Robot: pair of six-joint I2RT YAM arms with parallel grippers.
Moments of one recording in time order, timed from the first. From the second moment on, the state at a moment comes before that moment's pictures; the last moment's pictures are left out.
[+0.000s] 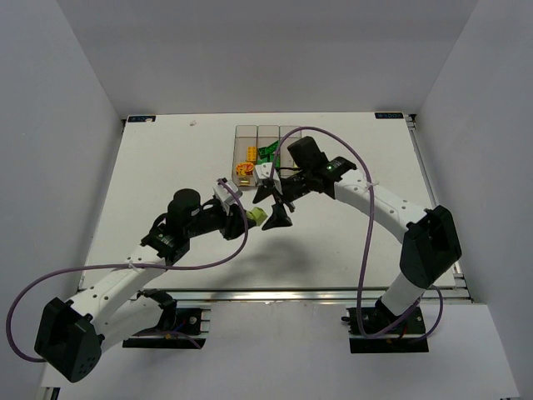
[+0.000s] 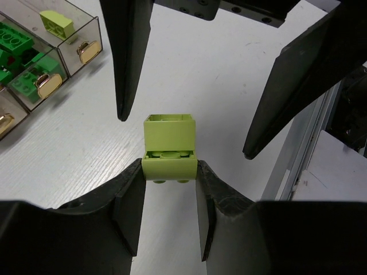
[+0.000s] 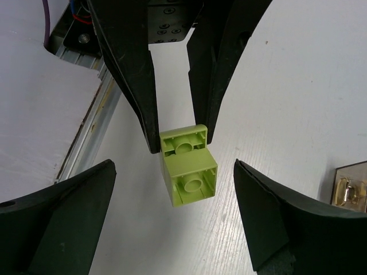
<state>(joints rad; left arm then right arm) -0.56 0.96 0.58 0.06 0.51 -0.01 0.70 1.64 1.37 -0.59 -1.03 -0.82</state>
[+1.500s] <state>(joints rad) -0.61 0.97 0.62 -0.01 0.47 0.05 0.69 1.71 1.43 -0.76 -1.04 -1.03</state>
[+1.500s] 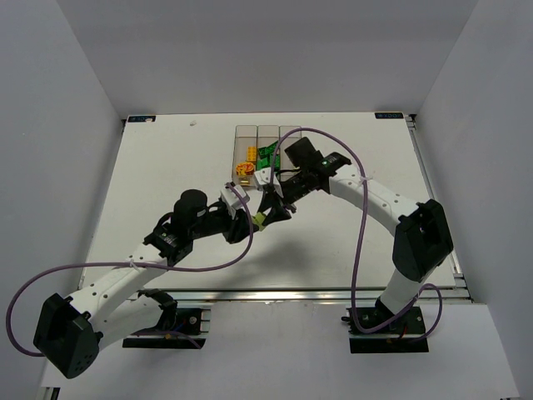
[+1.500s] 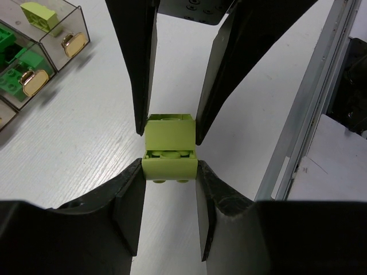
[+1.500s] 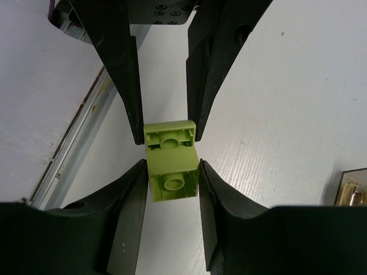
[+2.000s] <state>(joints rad) -0.61 0.95 0.56 0.01 0.40 0.01 0.49 1.71 1.42 -0.61 -0.94 -0.83</state>
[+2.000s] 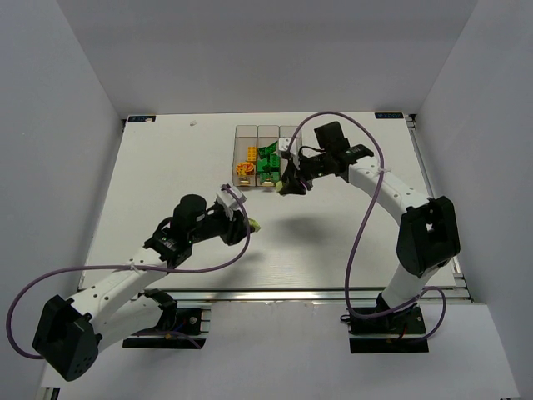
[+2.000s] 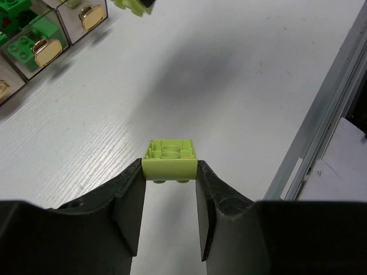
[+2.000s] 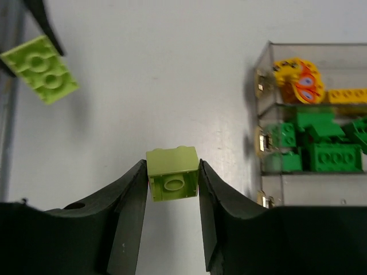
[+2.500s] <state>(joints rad) -0.61 0.96 0.55 0.14 0.24 -0.31 0.47 1.90 1.46 -0.18 -0.44 -0.42</state>
